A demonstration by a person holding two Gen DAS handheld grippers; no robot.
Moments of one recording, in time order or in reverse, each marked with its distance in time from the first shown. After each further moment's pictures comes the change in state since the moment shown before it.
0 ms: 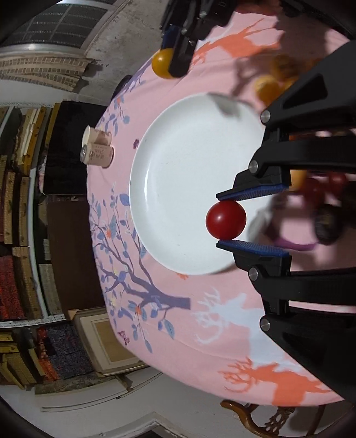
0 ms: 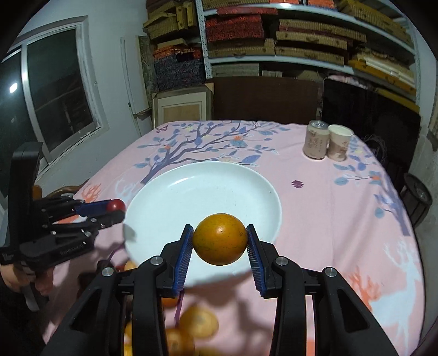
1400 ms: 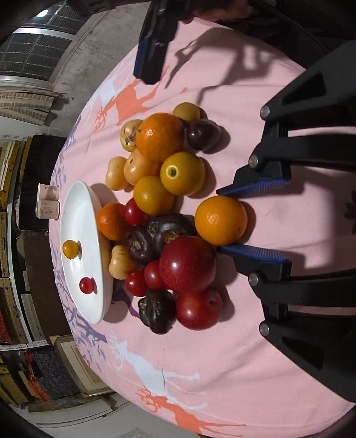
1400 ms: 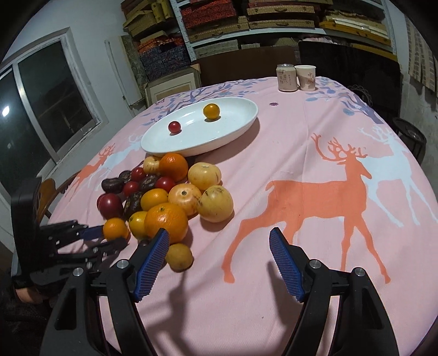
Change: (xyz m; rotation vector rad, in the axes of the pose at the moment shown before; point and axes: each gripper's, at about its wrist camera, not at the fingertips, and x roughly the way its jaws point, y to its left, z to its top) left arm -0.068 -0.069 -0.176 0.082 0.074 -0.105; right arm -0.099 0.004 -0.167 0.129 0.072 0.025
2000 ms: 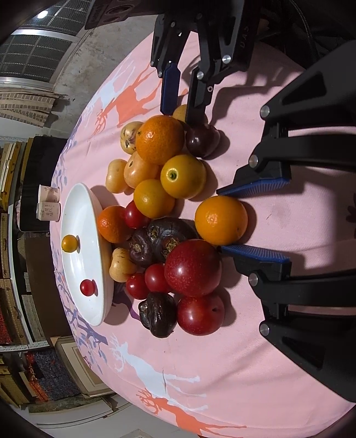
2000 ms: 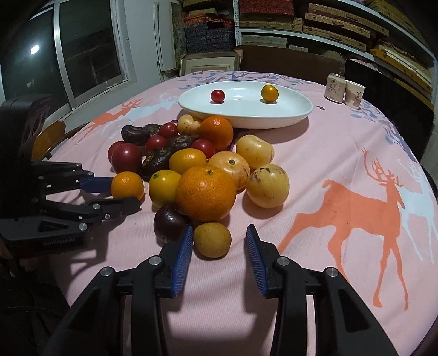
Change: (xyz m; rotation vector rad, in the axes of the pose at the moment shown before) left arm 0.001 -0.002 -0.002 -0.007 0.001 -0.018; right arm 0.035 0.045 -0.014 -0.257 0.060 0.017
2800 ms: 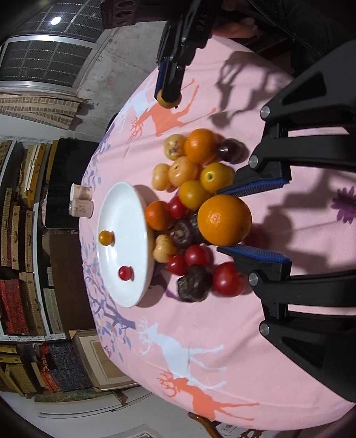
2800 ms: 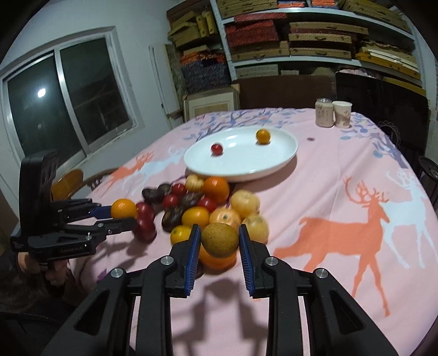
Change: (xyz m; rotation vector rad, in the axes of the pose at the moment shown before) left arm -0.054 0.019 0.019 -0.022 -0.135 -0.014; right arm -0.063 -0.034 0.022 0.120 -0.202 0.099
